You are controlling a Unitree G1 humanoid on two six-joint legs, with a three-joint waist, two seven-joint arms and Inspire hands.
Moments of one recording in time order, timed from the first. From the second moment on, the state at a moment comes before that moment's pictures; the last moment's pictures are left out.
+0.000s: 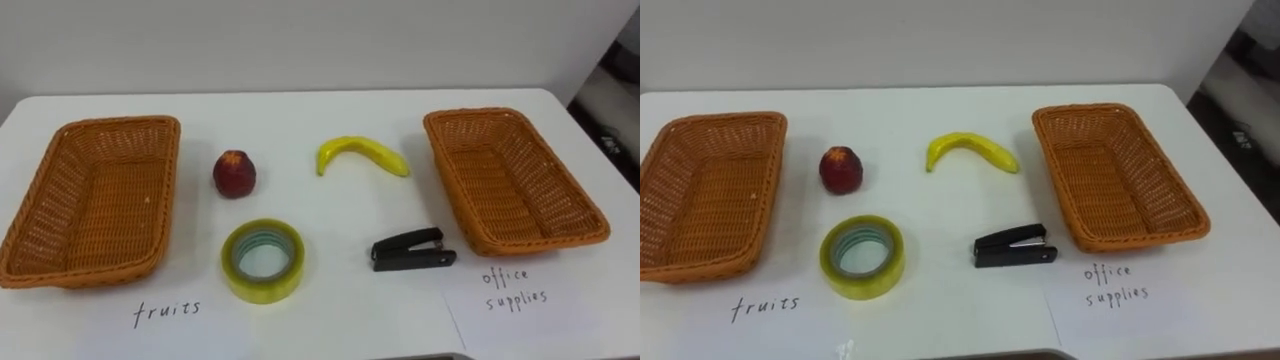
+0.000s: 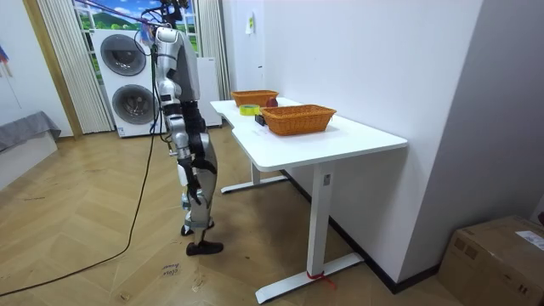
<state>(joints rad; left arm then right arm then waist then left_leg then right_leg) 0.28 0.18 0.24 1.07 -0.14 0.07 0.18 0.27 -0.21 -0.36 1.12 1.04 0.11 -0.11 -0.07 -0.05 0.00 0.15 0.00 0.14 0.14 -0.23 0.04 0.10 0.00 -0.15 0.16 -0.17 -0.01</state>
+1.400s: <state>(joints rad) 0.31 0.22 0.23 1.04 -0.05 0.06 0.21 0.21 -0.31 -0.58 -0.10 0.44 -0.06 -0.93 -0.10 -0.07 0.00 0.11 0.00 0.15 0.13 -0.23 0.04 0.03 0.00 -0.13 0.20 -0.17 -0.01</state>
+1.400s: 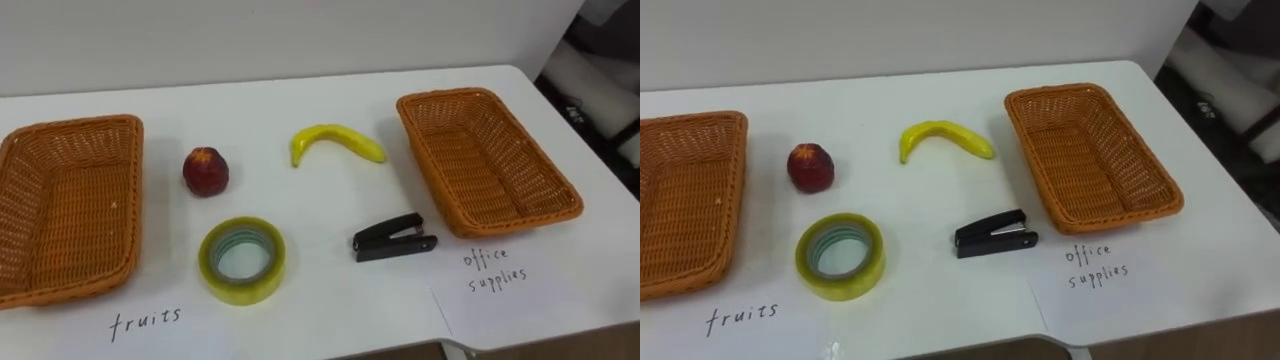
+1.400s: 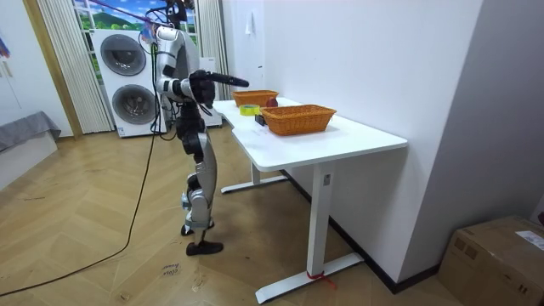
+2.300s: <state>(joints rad) 0.29 0.22 0.20 1.08 0.08 0.06 0.19 0.09 -0.35 -0.36 -0.31 0.13 -0.06 -0.52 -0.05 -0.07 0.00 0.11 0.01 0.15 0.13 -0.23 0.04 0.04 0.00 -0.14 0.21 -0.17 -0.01</state>
